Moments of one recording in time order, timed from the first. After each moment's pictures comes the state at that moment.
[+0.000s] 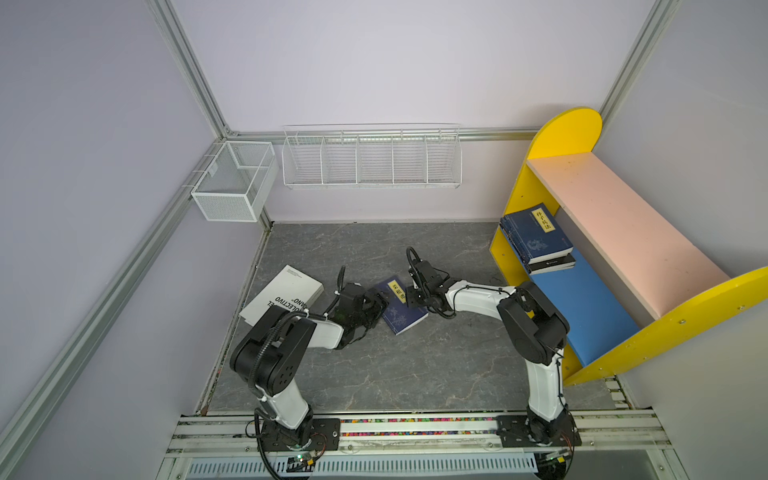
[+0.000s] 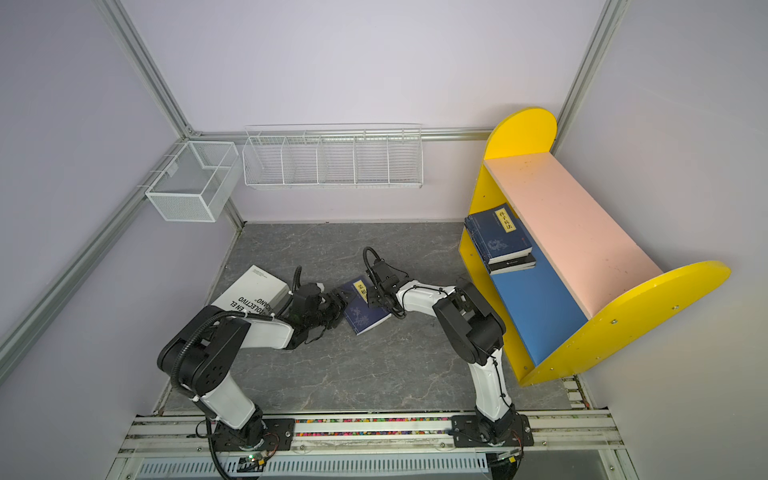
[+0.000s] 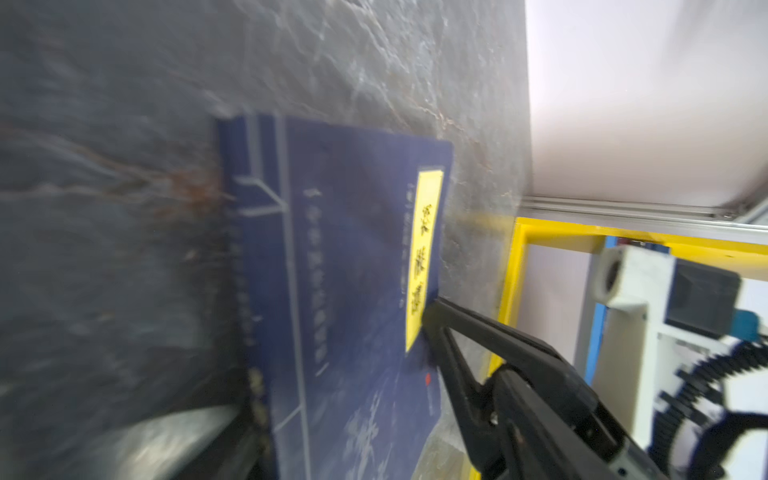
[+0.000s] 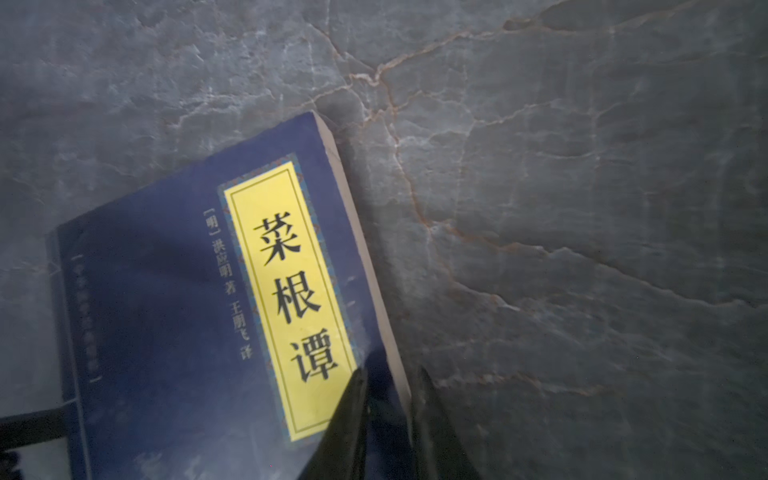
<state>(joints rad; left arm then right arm) -0.52 1.71 0.56 0.62 0.27 -1.30 0.72 2.04 1.28 -0.19 0.02 0.50</state>
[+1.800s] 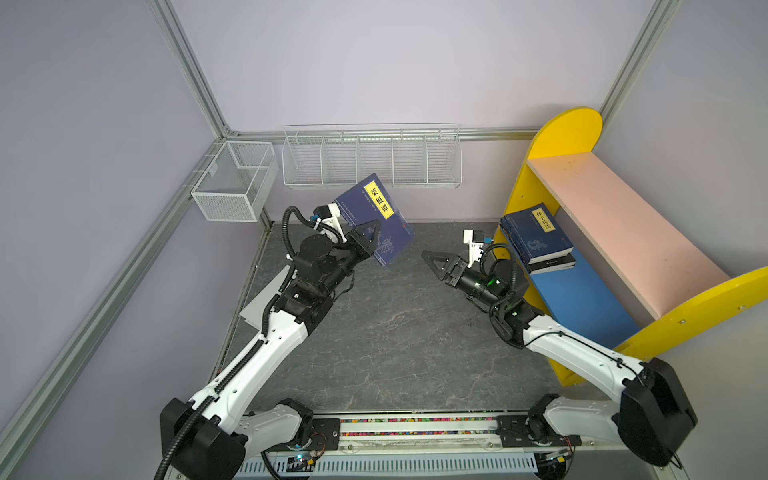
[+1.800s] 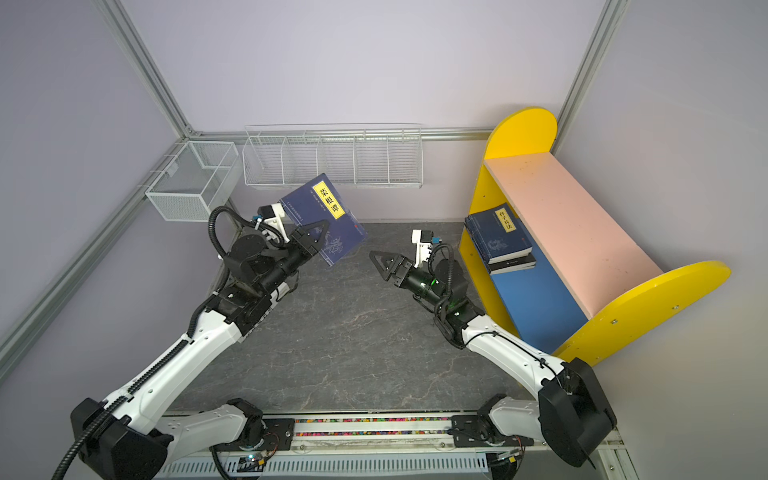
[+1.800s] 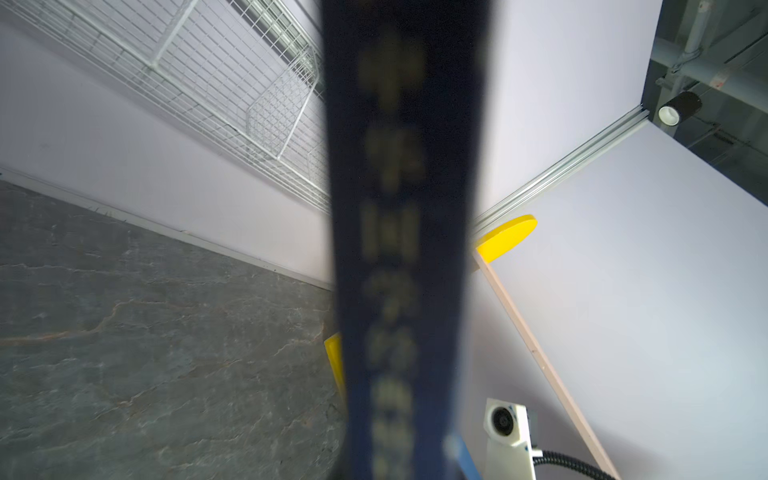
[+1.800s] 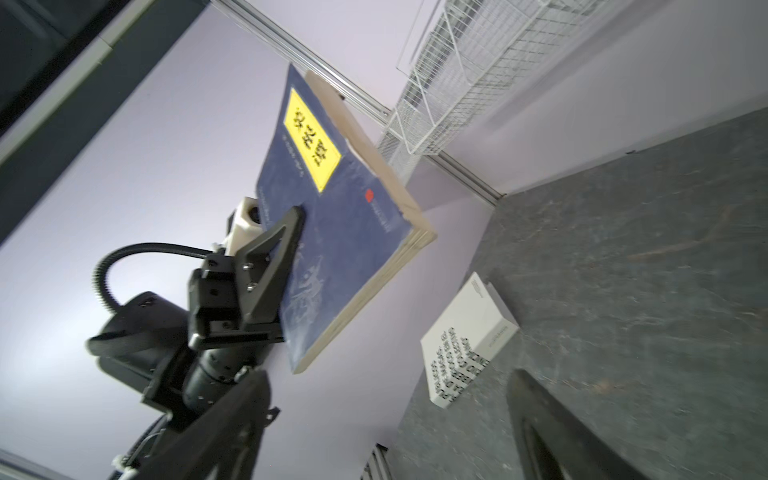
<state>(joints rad) -0.52 1.19 1.08 0.17 0.12 -0.91 0.62 1.28 0.79 0.63 -0.39 1.08</state>
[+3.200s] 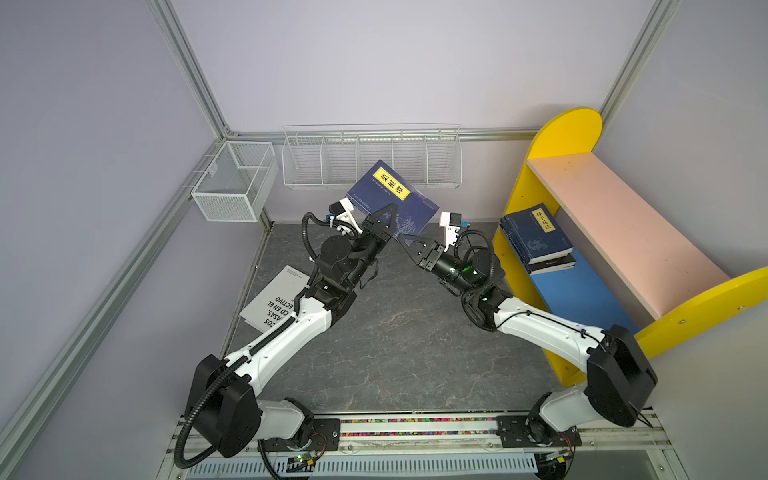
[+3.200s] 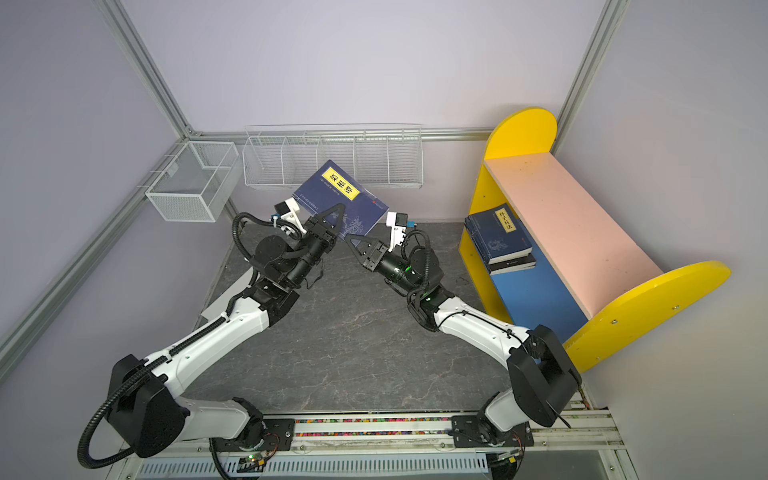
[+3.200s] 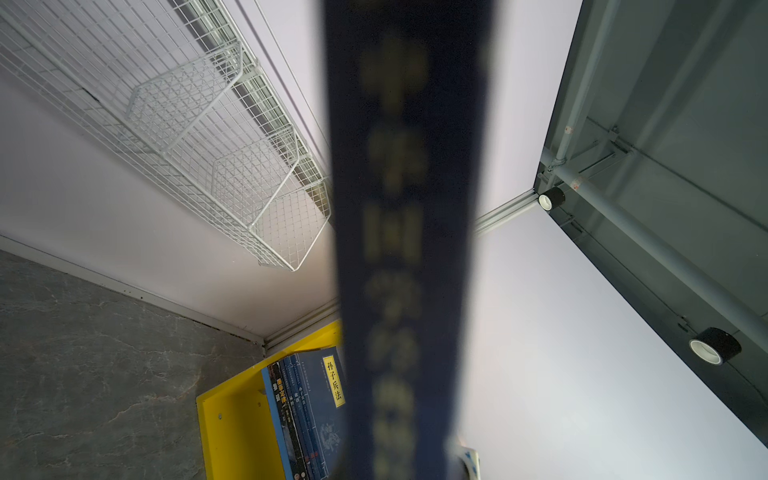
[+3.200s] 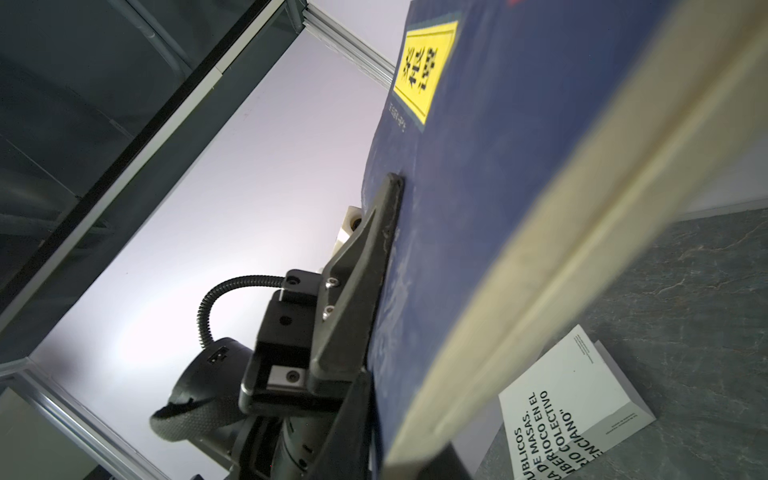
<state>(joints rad) -0.62 1.36 1.07 0.57 0.03 -1.15 0.72 1.50 1.01 0.81 -0.33 1.13</state>
